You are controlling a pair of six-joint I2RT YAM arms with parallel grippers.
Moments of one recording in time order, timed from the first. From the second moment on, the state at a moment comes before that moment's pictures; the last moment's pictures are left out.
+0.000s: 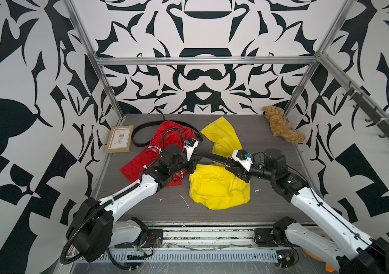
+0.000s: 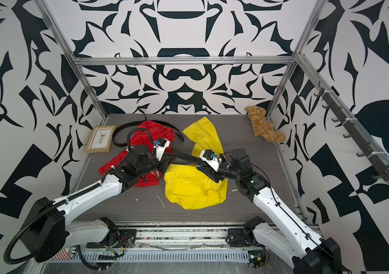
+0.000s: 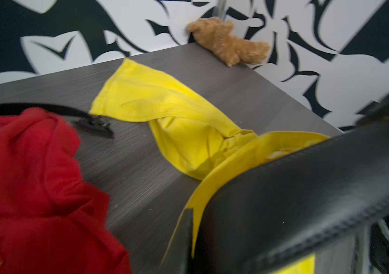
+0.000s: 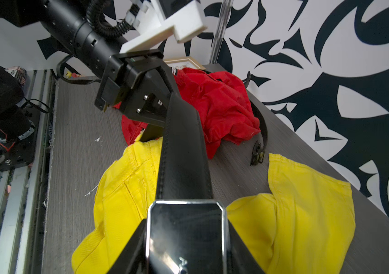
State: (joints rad) left arm -0.63 1.26 0.74 0.09 0.20 -0.10; right arm 0.42 0.92 0.71 -0.23 -0.59 -0.38
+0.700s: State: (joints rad) left arm -0.85 1.39 0.87 0.20 -0.03 0.40; right arm 0.37 1.06 0.84 -0.37 -0.76 -0.41
